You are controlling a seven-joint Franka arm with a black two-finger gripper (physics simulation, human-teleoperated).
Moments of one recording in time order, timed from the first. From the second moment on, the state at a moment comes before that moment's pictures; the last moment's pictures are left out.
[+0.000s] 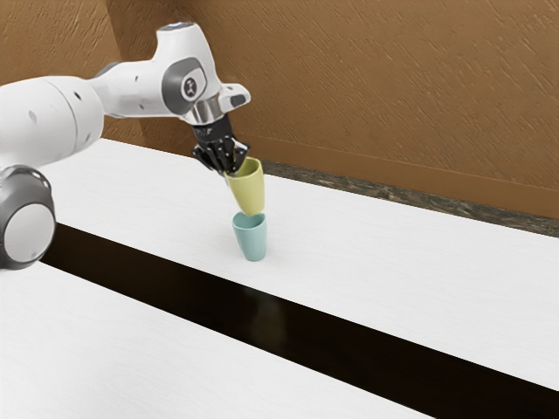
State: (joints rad) arm -0.07 0.54 0.15 -1.29 -0.20 1.88 -0.04
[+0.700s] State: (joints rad) arm -0.03 0.61 0.15 -1.25 -0.21 1.85 -0.08
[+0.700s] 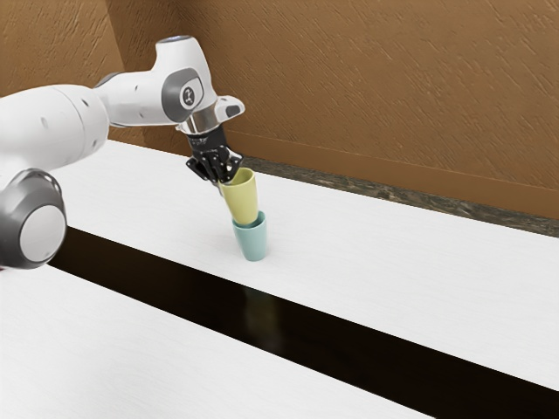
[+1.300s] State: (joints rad) arm -0.03 0.65 0.15 -1.22 -0.22 1.85 -0.09
